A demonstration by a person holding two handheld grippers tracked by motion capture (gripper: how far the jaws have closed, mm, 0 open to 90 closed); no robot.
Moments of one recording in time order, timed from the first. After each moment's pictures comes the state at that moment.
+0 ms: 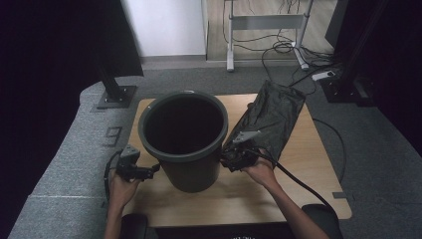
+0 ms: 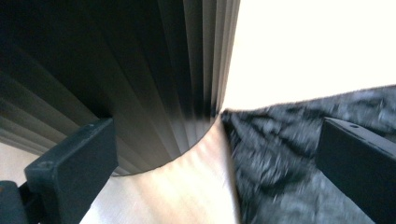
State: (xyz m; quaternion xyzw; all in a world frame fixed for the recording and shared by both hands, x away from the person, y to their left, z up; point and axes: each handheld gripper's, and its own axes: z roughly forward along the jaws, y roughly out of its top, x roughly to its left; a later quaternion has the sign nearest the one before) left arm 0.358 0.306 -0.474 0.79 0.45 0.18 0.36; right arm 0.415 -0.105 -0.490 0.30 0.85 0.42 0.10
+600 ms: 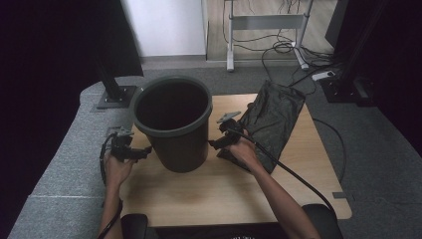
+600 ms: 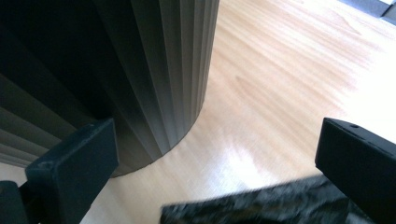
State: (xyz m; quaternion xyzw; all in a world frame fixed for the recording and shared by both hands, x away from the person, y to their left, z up) left arm 0.419 0.332 -0.466 0.78 0.49 0.20 0.33; right arm 0.491 -0.057 -0.483 0.32 0.85 0.39 0.14
